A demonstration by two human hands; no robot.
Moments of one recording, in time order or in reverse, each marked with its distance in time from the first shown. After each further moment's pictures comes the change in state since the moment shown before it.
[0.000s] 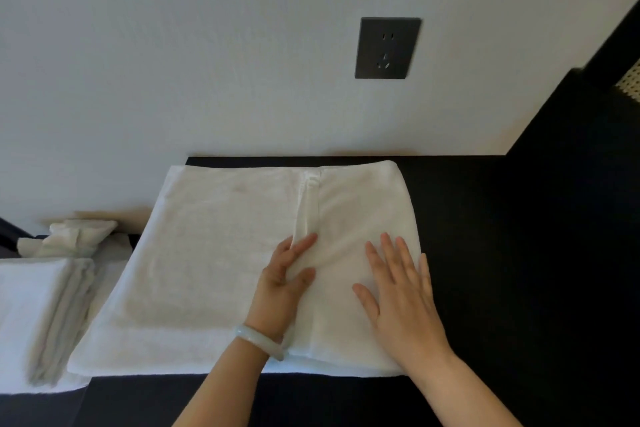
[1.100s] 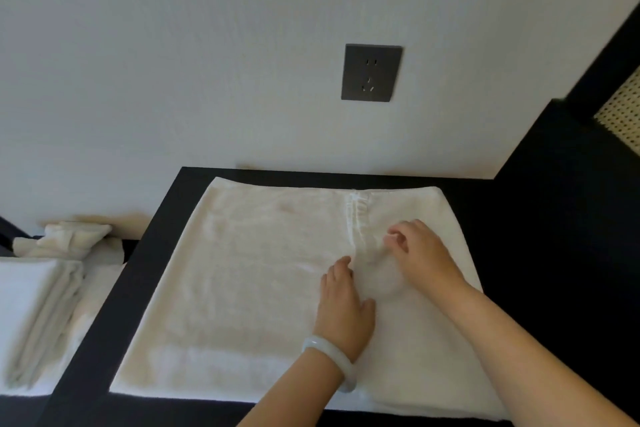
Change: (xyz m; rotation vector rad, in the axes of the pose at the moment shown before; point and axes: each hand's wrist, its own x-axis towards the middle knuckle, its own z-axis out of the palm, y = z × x) left_hand 0.013 0.015 0.126 0.497 0.036 -0.049; right_hand 0.079 0.072 -0.060 0.327 0.113 0.019
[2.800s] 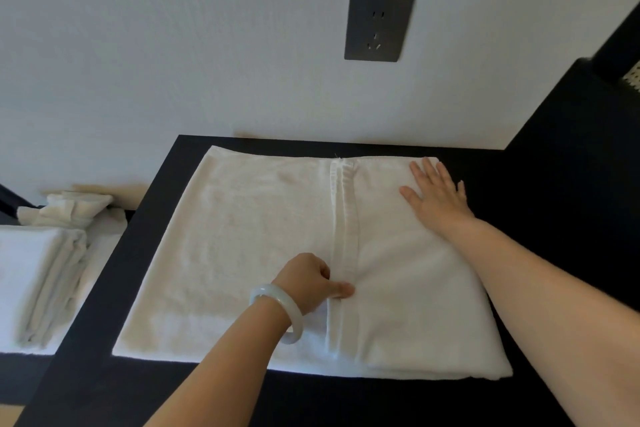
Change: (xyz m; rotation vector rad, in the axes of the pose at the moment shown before) left_hand 0.009 -0.029 -0.053 0.037 -0.378 -0.329; right_hand 0.086 0.078 0.014 -0.354 -0.220 0.120
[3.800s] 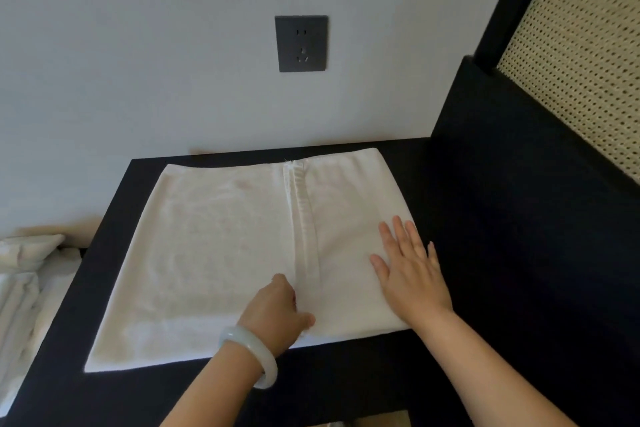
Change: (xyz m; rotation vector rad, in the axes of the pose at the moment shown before) left_hand -0.071 -0.003 0.028 0.296 0.089 0.047; right_hand -0.193 -0.007 0.057 -0.026 0.189 0.074
